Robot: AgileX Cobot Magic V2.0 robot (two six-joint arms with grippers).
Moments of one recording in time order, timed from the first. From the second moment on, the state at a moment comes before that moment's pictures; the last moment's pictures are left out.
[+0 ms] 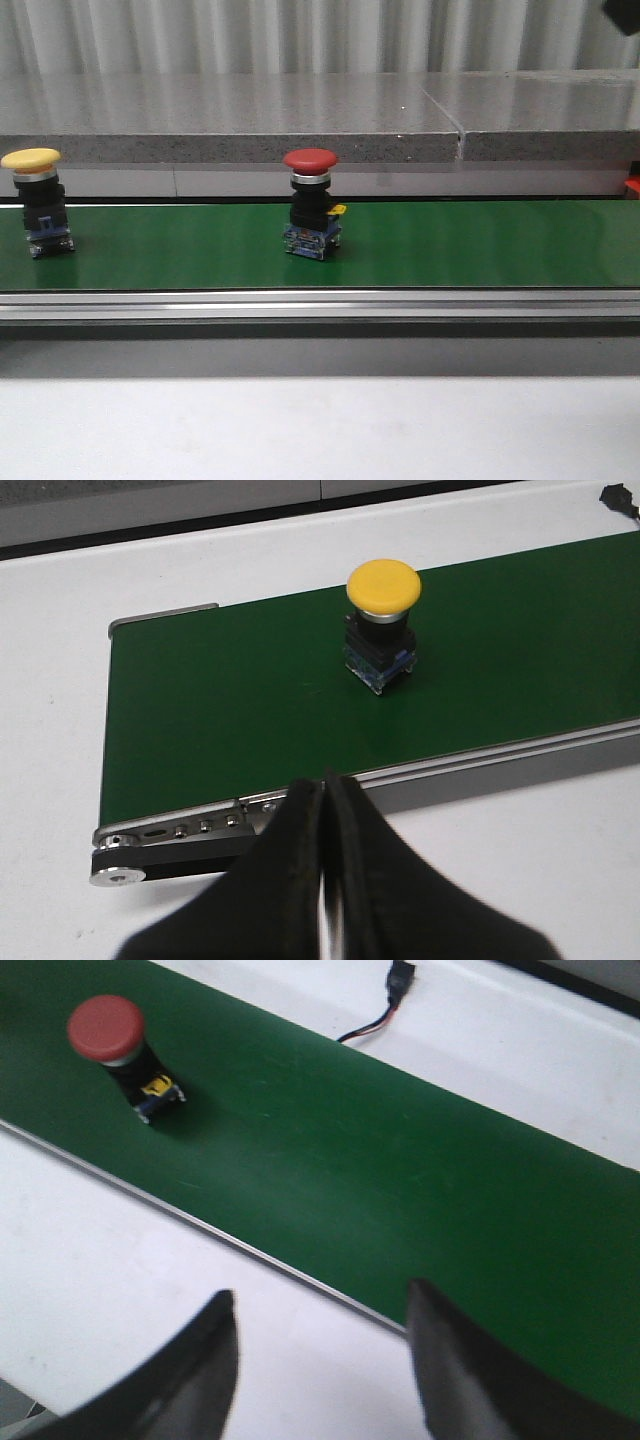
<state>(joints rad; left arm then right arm) -0.09 0.61 -0.55 -0.11 0.62 0.23 0.37 1.09 -1.04 0.06 0.84 -0.07</state>
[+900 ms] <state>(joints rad) -0.09 0.61 -0.55 -0.11 0.62 0.23 0.49 1.71 -1.47 0.17 1.06 -0.20</state>
